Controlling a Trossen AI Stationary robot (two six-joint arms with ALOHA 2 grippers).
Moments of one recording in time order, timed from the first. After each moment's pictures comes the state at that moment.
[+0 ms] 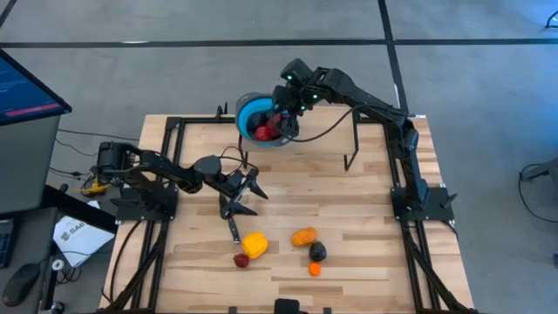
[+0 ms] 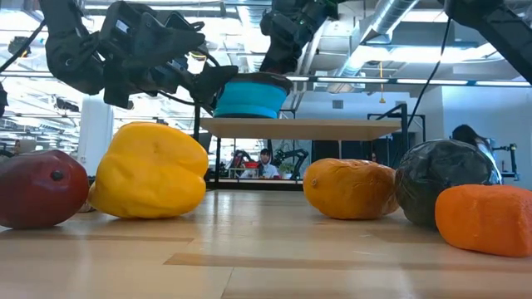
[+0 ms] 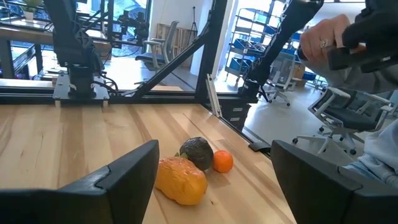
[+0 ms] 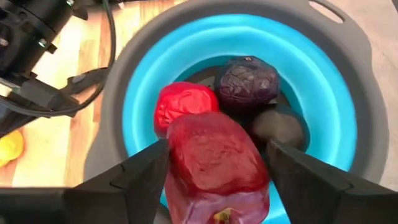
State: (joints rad) left arm 0.15 1.55 0.38 1.17 0.65 -0.15; right arm -0.48 2.08 2.27 -1.10 -0.26 -0.32
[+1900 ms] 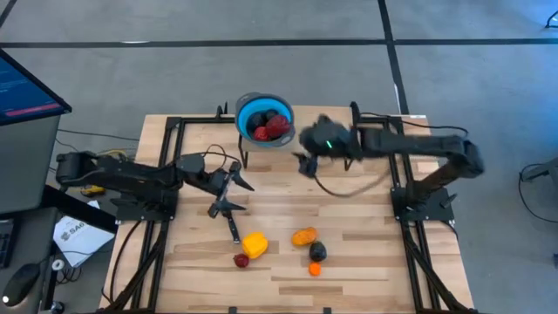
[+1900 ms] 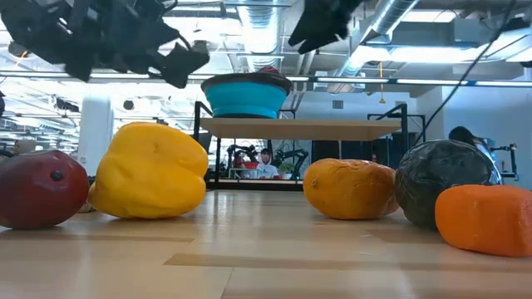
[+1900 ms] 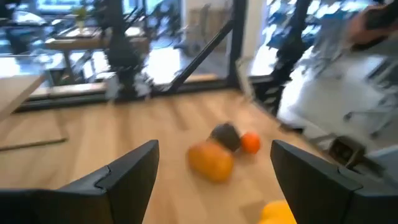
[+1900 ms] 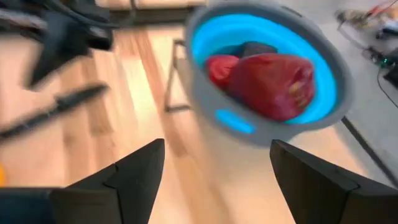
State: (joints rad) left arm 0.13 1.09 0.31 0.67 0.46 0.06; right arm -0.09 1.47 1.37 -0.55 0.34 0.02
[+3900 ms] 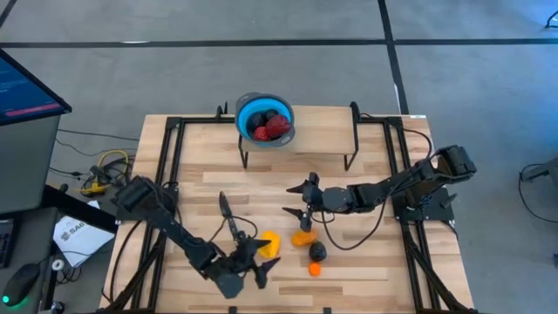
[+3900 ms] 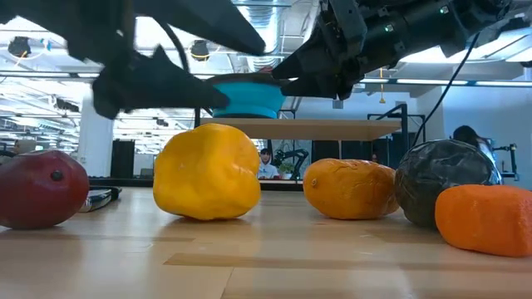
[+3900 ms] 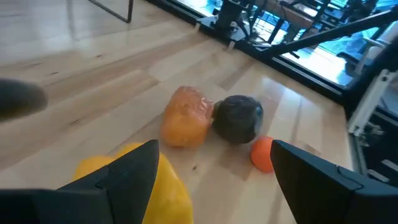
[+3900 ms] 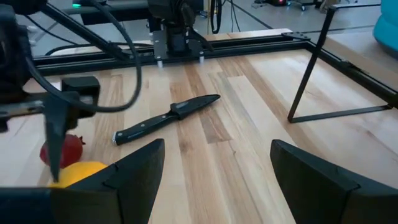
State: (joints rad) left arm -0.72 1.93 0.99 0.32 -1.04 -0.92; right arm 0.23 1.59 0.73 0.52 0.39 0.17
